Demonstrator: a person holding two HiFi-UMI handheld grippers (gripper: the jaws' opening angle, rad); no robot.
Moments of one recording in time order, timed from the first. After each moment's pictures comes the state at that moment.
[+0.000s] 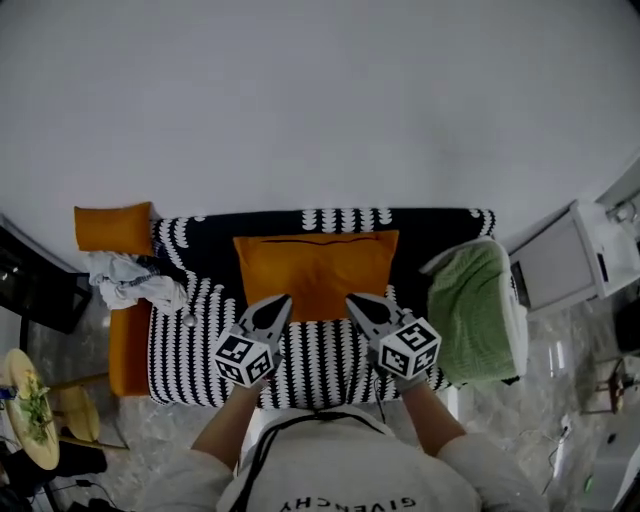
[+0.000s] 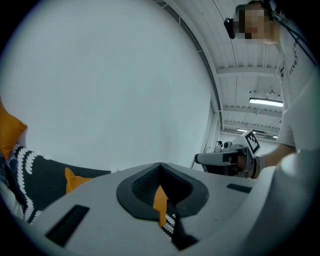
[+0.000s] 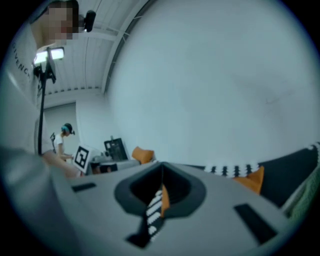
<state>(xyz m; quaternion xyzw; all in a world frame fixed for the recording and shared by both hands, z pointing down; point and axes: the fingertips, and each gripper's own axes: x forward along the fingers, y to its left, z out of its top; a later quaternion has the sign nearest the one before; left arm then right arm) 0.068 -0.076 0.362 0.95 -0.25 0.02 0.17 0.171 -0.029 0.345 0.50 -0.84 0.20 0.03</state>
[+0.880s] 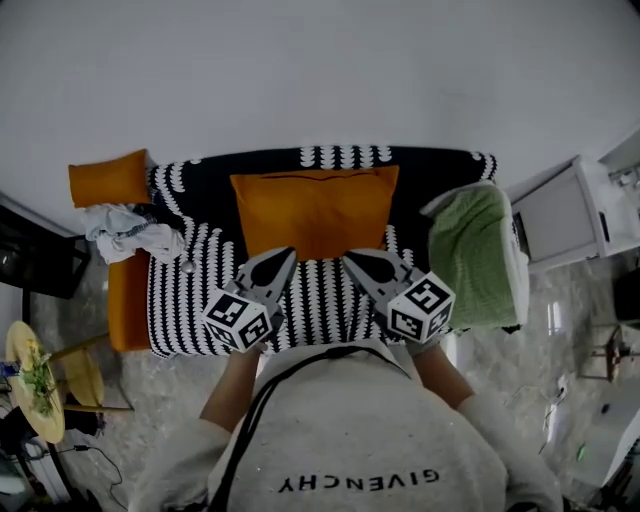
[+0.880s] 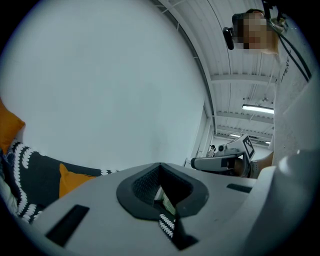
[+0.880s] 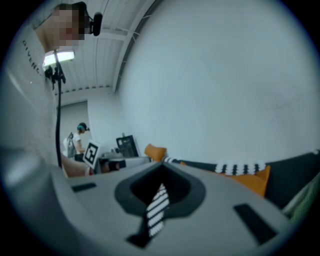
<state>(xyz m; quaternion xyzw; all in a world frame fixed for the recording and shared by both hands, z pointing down) 0.063 -0.023 0.328 0.96 -0.22 0.00 0.18 0.137 0.024 0.314 0.45 -0.87 0.19 0.04</state>
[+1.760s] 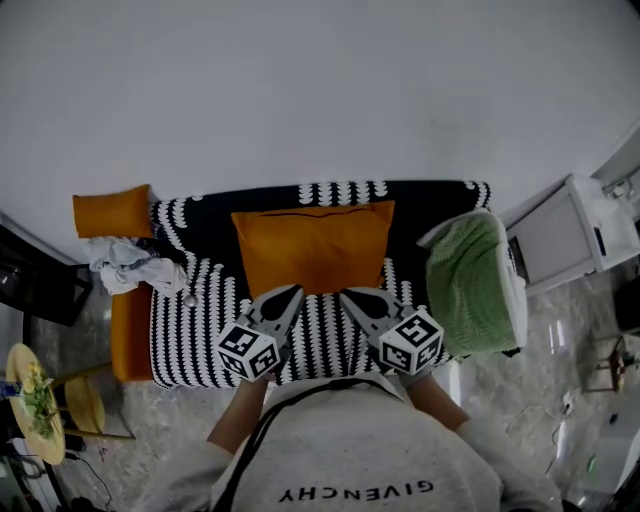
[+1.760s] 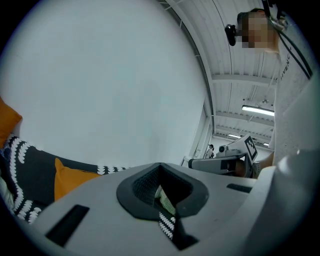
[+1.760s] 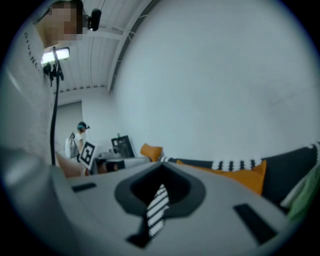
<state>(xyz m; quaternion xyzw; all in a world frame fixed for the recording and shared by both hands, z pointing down) 0.075 -0.017 0.340 0.96 -0.21 0.01 0.20 0.136 0.026 0.328 0.48 -0.85 0.20 0.04</state>
